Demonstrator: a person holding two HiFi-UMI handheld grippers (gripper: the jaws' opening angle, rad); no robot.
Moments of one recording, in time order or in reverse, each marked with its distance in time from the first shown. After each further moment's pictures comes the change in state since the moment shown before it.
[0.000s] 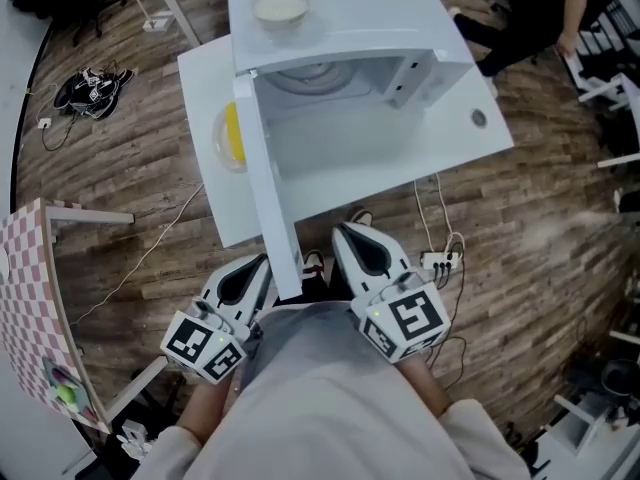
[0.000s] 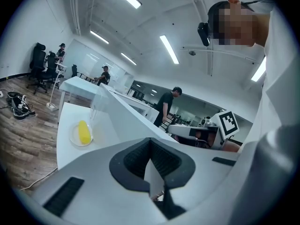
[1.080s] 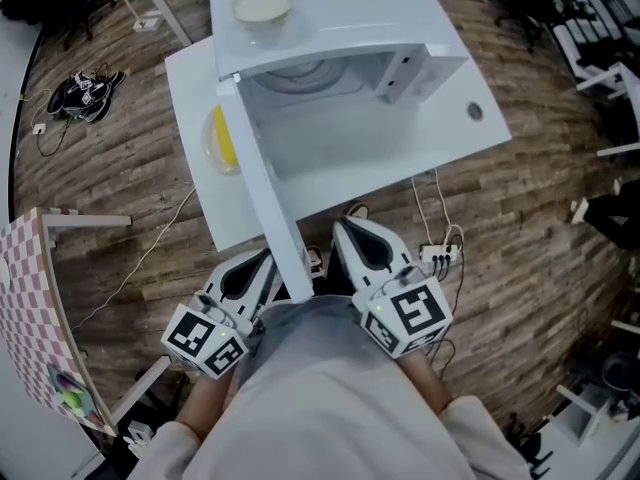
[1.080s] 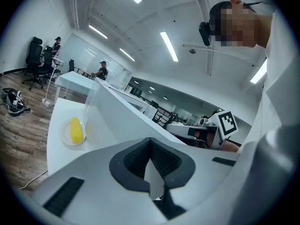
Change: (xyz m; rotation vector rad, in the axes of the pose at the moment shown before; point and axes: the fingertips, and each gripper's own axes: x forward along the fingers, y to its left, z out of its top) left arm 0.029 -0.004 0.001 -0.017 0.041 -0.040; right arm 0.002 -0.025 0.004 0.026 0.006 -0.028
